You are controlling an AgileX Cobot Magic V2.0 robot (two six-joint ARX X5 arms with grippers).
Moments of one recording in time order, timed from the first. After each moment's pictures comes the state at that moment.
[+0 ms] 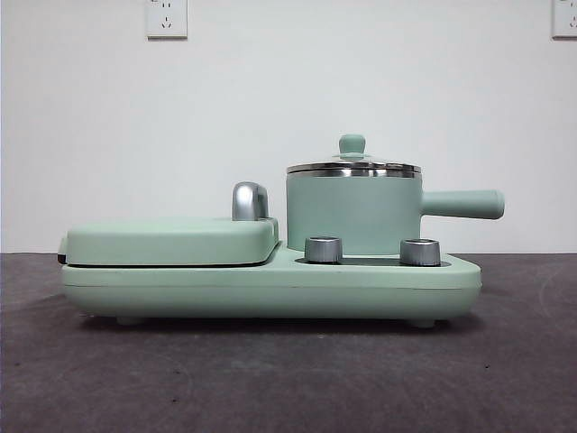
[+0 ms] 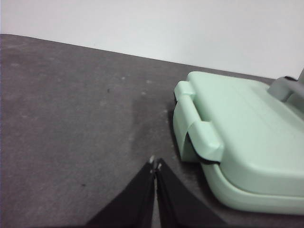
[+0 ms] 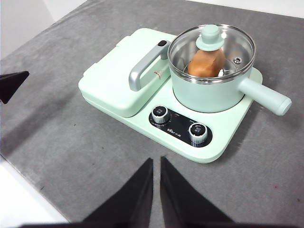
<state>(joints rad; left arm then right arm) -0.05 0.01 0.04 -0.15 0.06 -0.18 0.40 0.59 1.07 -0.98 -0.29 0.07</state>
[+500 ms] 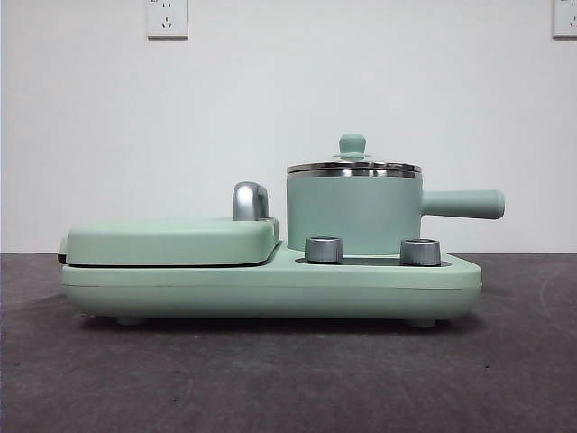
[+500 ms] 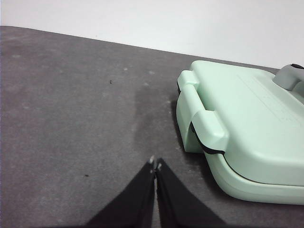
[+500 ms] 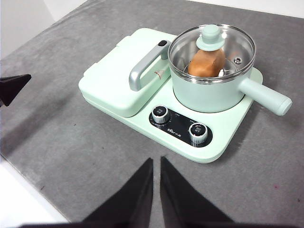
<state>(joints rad) -0.05 0.00 0.03 -0.18 0.06 -0.17 0.40 0.59 1.07 -0.98 -0.29 0.07</state>
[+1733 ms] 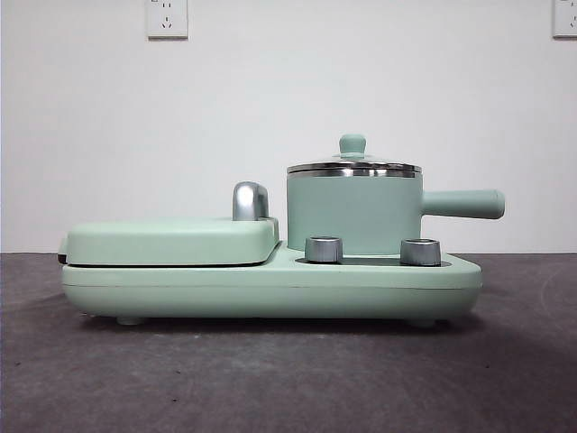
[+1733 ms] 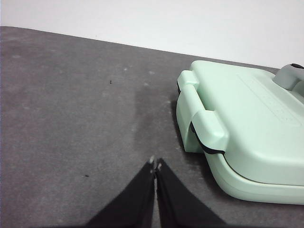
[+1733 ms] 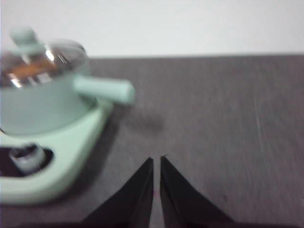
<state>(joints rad) -0.05 0.00 0.03 -0.18 0.06 -0.16 -0.02 0.07 0.18 -0.28 -0.14 0.07</state>
